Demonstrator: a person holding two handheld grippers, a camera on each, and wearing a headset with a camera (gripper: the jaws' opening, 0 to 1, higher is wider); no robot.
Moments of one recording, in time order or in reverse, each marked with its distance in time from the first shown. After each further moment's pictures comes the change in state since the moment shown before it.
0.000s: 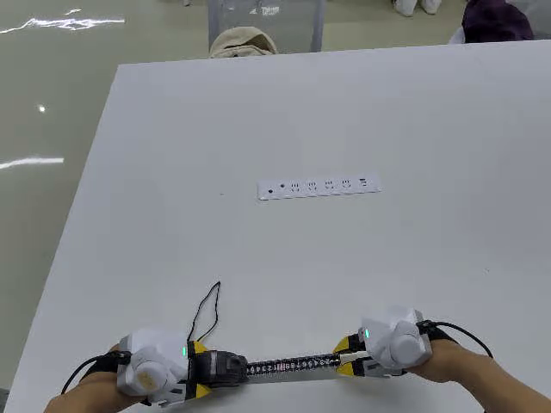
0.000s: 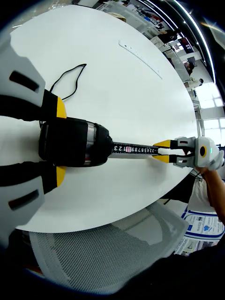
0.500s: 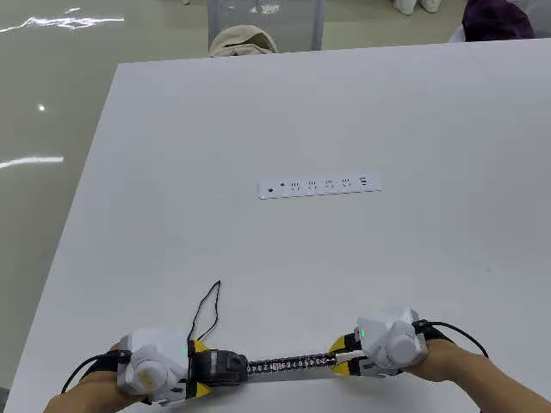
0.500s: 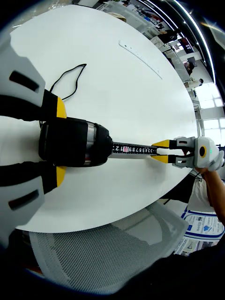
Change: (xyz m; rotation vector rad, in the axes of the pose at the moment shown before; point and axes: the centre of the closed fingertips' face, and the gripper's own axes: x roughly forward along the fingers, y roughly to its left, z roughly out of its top) left arm 0.000 0.000 0.000 -0.001 -0.002 -0.001; right arm 0.004 0.000 0.006 -0.004 -0.008 -0.001
